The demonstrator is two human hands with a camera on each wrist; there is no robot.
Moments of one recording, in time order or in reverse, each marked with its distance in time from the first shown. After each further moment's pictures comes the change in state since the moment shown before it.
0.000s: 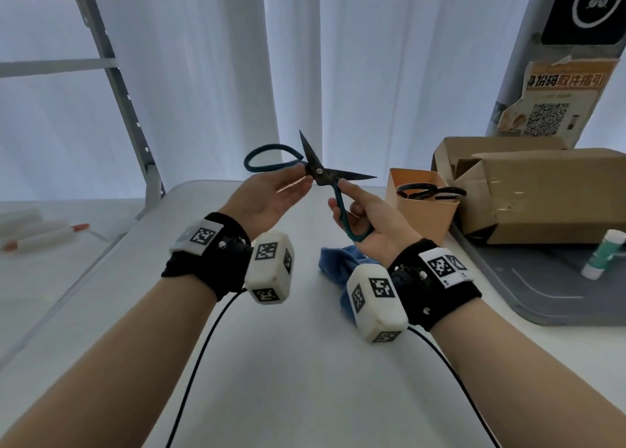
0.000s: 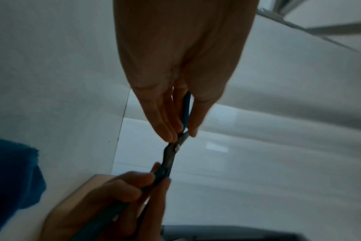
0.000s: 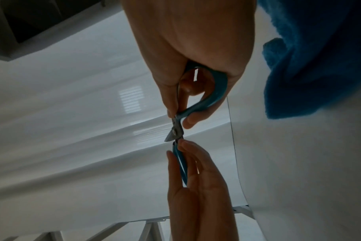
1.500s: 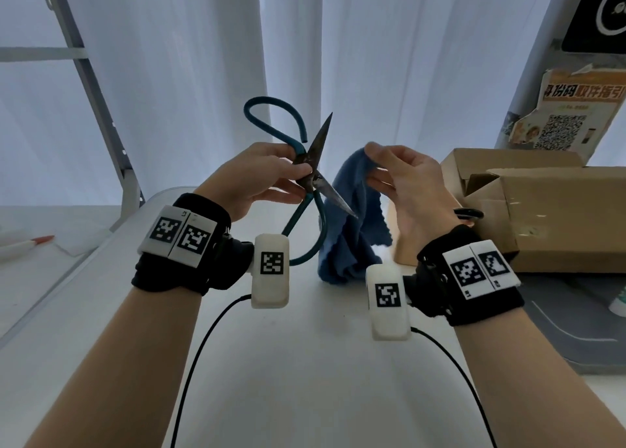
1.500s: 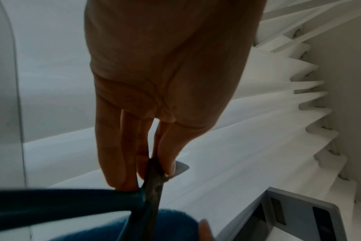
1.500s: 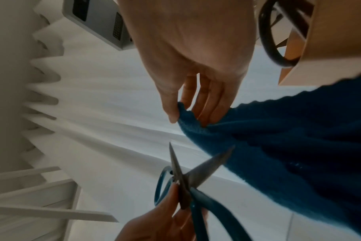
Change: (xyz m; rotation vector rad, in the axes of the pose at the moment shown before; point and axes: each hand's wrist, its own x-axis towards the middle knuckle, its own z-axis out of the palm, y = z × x) left_hand 0.020 0.046 0.018 0.811 -0.027 0.048; right_hand 0.026 -0.060 0.013 -0.466 0.029 -0.512
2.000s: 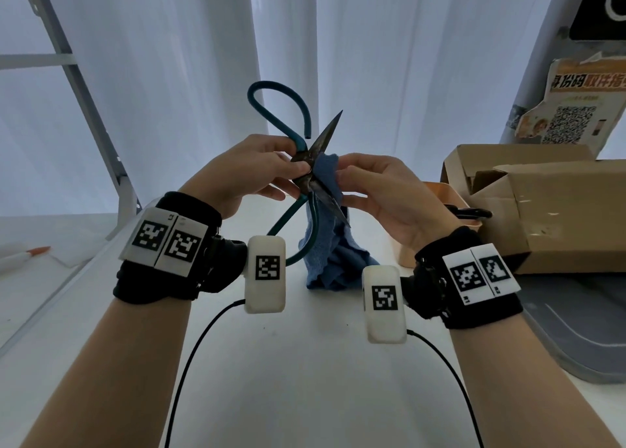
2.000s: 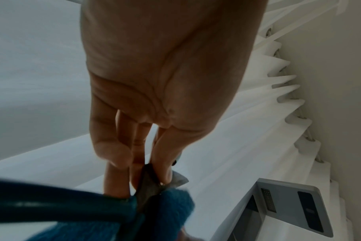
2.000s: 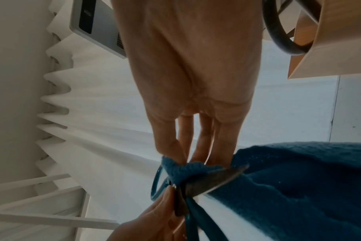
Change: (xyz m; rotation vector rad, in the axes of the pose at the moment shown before) left_hand 0.004 0.011 -0.004 0.207 0.003 0.047; right_hand 0.001 0.003 0.010 -0.136 -0.451 0.072
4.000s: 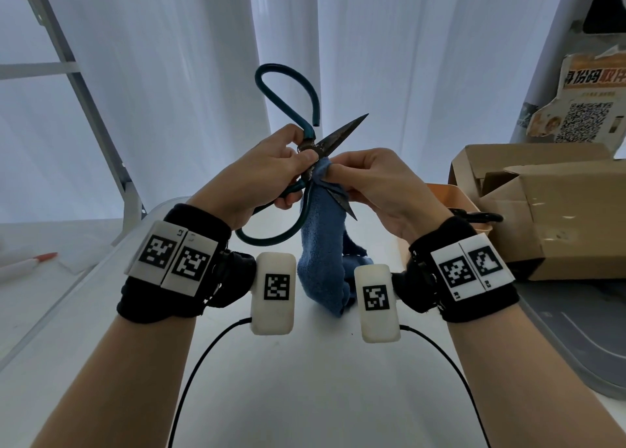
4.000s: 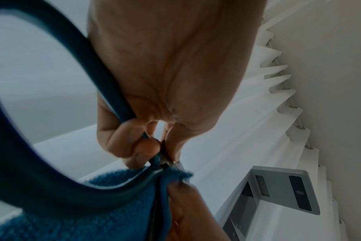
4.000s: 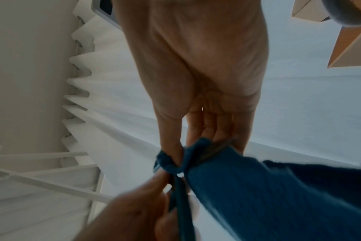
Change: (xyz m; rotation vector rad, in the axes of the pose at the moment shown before) left_hand 0.006 0.001 0.014 -0.035 0.017 0.097; right_hand 0.024 0.001 0.002 -0.122 0.039 -0.039
